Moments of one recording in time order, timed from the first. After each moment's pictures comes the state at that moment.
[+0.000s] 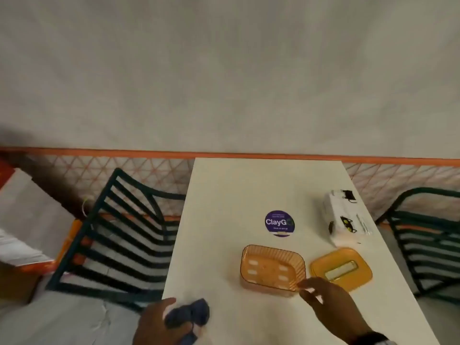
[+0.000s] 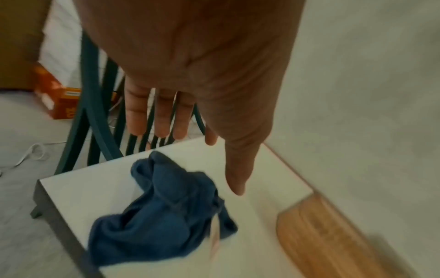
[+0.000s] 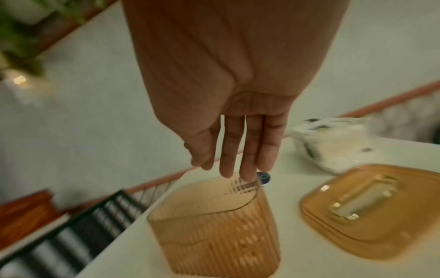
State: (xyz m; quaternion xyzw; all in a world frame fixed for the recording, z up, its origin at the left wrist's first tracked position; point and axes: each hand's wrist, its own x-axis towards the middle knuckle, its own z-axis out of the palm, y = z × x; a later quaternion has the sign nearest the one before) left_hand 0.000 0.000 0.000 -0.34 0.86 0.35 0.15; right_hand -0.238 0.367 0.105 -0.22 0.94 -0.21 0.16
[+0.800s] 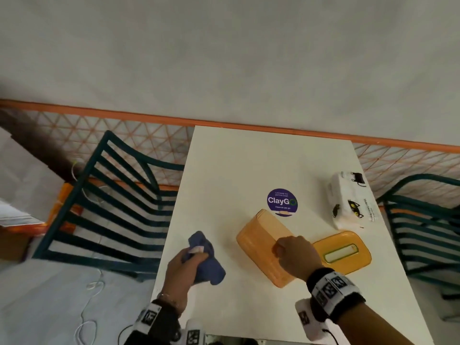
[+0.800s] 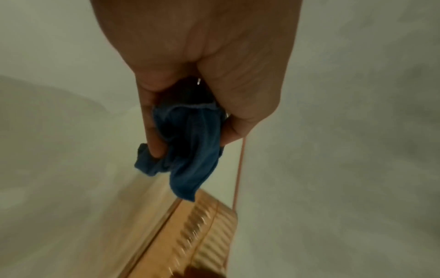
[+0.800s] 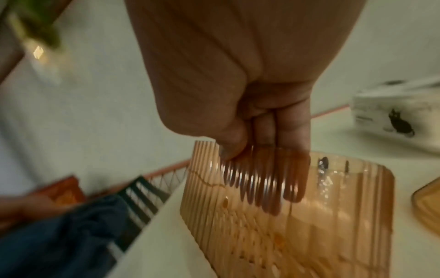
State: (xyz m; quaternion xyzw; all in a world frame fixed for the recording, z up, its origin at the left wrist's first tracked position) left_hand -0.097 0.043 0.053 -0.50 0.52 0.69 -0.02; right_hand -0.270 0.256 0.119 -0.21 0.93 -0.03 0.30
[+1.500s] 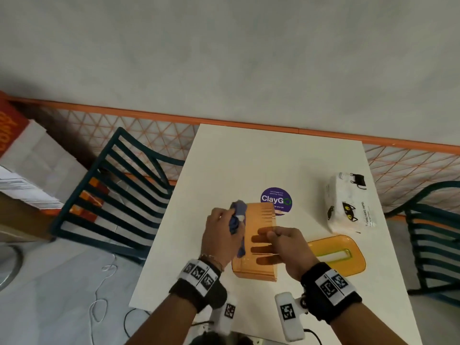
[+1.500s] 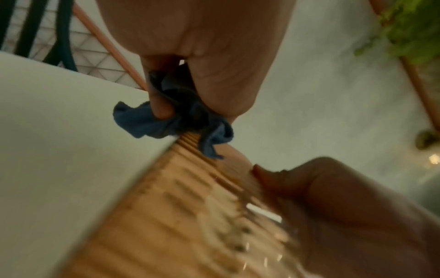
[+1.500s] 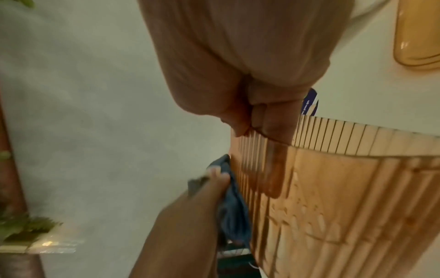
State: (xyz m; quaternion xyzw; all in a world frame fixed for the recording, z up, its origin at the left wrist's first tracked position) left_hand -0.205 0.148 0.091 -0.30 0.89 0.33 -0.11; right_hand -0.294 0.299 0.140 0.05 0.69 -0.56 0.45
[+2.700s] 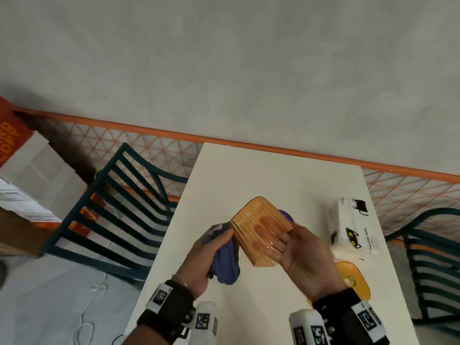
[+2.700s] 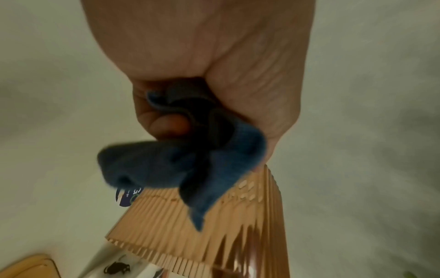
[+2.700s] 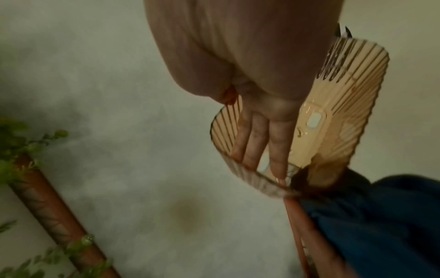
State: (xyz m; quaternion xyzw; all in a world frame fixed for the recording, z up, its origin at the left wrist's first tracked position) left_hand -0.178 0.107 0.149 -0.33 0.45 0.83 -0.05; right_hand -0.301 0.281 0.212 0.14 0.40 -0.78 0.45
